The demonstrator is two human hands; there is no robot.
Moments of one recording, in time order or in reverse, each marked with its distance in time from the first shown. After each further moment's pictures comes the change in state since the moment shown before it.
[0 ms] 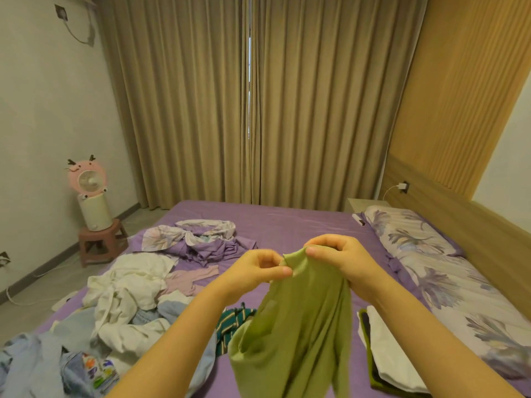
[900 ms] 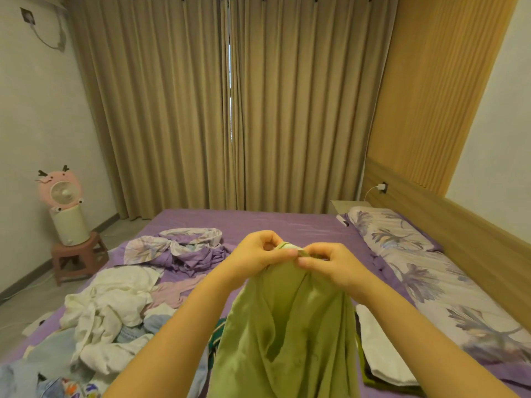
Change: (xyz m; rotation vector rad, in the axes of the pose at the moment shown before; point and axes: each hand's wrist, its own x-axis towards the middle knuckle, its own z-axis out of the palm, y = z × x) left_hand 0.018 0.035 0.002 0.090 0.064 0.030; right_hand -0.004 0.001 0.006 -0.281 -0.019 -0.064
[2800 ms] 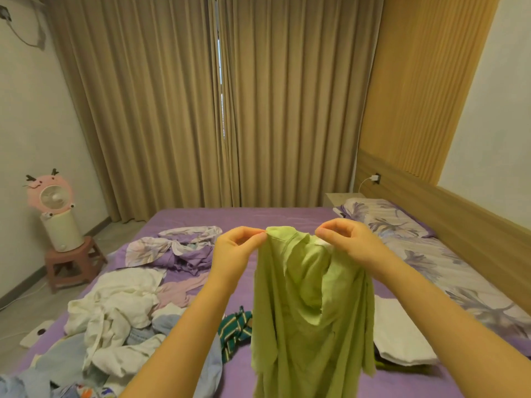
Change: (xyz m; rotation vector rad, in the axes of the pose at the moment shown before) left_hand -0.028 -0.027 -0.046 -0.102 0.445 0.170; right_hand 0.003 -0.022 0.006 -0.074 0.217 0.102
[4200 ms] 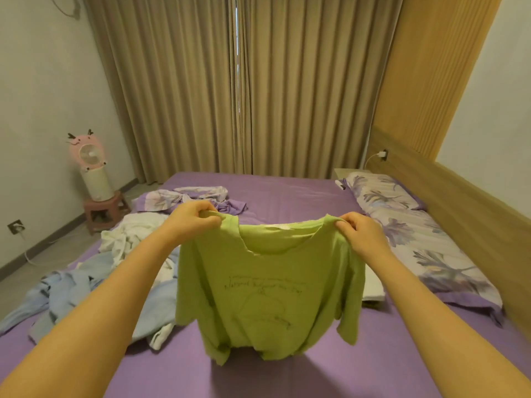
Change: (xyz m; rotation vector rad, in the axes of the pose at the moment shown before) left_hand -0.157 0.067 0.003 0.778 -0.156 -0.166; right_hand -0.157 0.080 -0.101 -0.379 0.144 -0.013
